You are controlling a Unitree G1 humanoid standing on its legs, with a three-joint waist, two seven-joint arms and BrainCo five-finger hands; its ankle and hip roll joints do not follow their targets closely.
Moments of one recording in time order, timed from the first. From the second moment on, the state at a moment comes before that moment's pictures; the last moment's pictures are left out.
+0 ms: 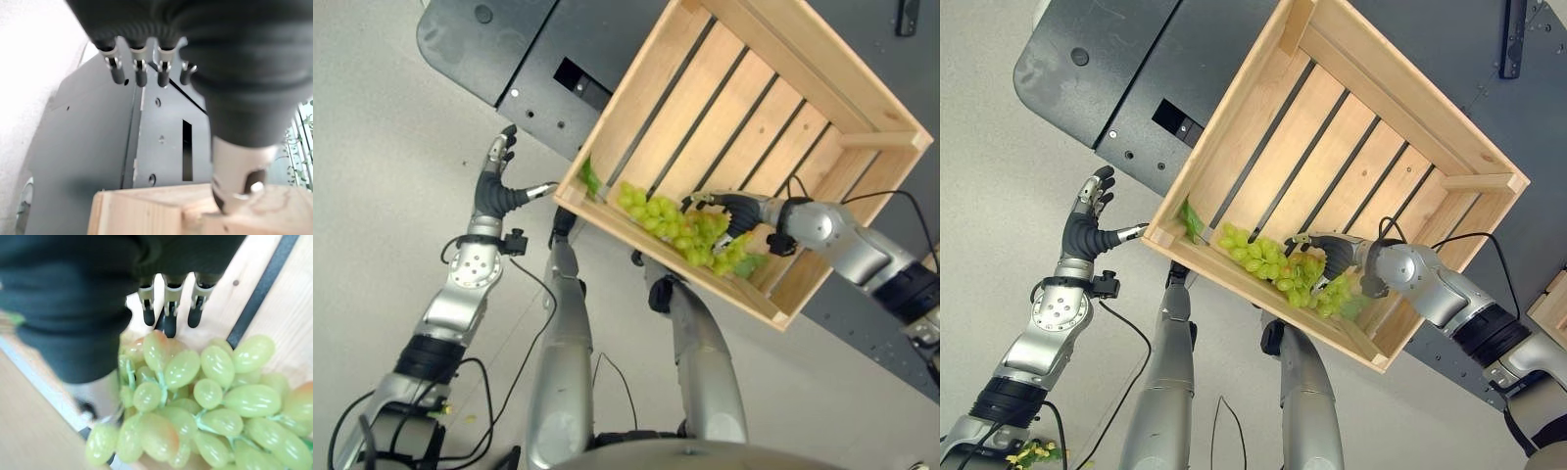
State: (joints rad) left arm -0.31 0.65 -0.15 0.11 -0.21 -0.22 0.27; right arm -0.71 -0.96 0.68 0.12 -0.03 -0.02 0.41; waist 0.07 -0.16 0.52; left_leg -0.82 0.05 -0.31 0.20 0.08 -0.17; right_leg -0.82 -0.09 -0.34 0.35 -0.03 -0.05
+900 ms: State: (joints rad) left arm -0.31 0.65 -0.16 0.11 -0.21 -0.22 0.27; right arm -0.73 -0.97 0.66 0.11 -0.03 -0.02 0.40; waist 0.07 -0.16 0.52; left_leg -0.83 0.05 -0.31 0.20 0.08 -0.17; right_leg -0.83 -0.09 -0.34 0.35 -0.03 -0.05
